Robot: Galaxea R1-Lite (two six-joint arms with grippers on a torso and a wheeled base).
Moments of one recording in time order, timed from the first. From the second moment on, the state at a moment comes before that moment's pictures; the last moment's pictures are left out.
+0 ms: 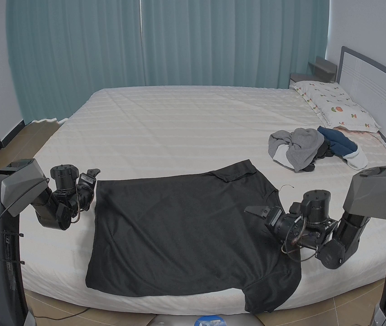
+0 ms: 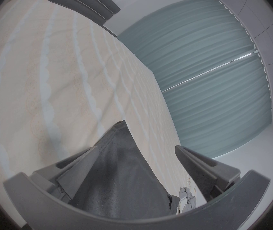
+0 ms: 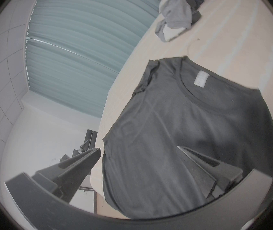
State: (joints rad) left arm 0.05 2.46 -1.10 -1.00 -0.05 -1.15; right arm 0.37 2.28 -0.58 -1.31 0.22 0.99
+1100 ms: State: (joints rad) left arm 0.04 2.46 -1.08 -1.00 -0.04 -1.10; right arm 0.32 2.75 -1.92 -0.50 -0.13 0.69
